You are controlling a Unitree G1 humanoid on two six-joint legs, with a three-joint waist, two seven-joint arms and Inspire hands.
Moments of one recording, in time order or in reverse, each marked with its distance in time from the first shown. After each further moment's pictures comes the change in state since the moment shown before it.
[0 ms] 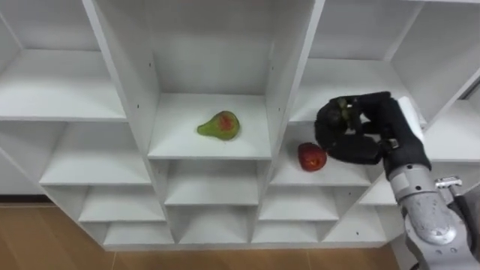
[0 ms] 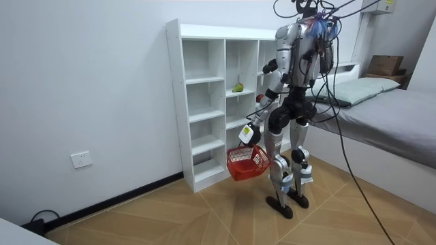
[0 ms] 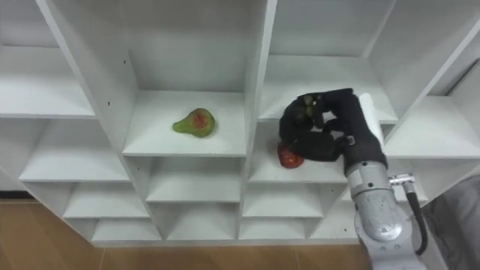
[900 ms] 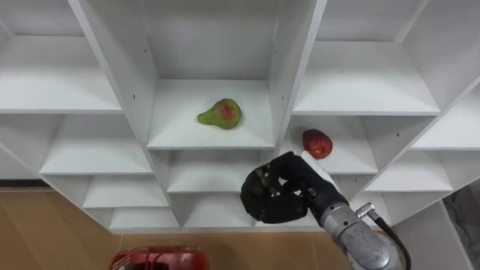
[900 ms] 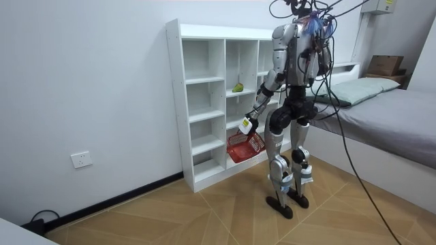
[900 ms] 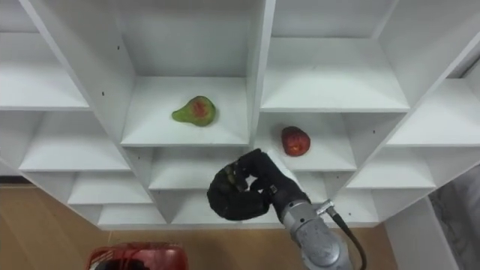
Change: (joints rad) left arm -0.138 -0.061 -0.177 -0.109 -0.254 -0.038 -0.016; right arm 0.007 0.070 0.236 0.179 -0.059 0.039 0.133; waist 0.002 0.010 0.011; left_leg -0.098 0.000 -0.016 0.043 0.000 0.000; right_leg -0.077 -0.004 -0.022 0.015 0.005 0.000
